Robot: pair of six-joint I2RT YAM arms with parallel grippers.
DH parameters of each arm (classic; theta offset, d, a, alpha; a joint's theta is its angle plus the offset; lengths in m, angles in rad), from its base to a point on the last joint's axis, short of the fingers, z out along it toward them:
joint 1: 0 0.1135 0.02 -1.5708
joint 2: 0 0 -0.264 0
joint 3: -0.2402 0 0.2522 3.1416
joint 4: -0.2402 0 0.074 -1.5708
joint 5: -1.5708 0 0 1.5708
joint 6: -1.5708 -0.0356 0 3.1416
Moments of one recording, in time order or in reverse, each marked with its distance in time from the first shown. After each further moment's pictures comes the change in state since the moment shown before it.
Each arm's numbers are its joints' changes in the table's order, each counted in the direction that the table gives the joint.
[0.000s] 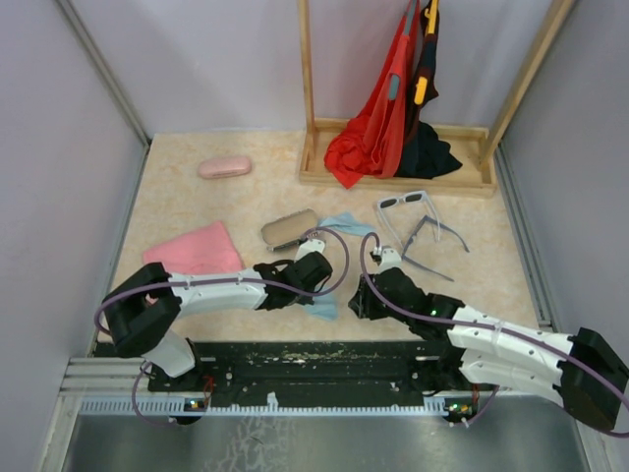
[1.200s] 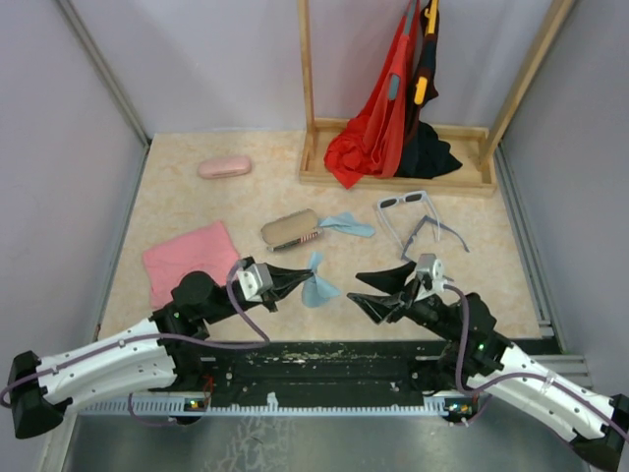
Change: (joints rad) left arm 0.002 -0.865 0.397 0.677 -0.530 -0.758; right arm 0.000 -0.665 0.203 0.503 0.272 0.456
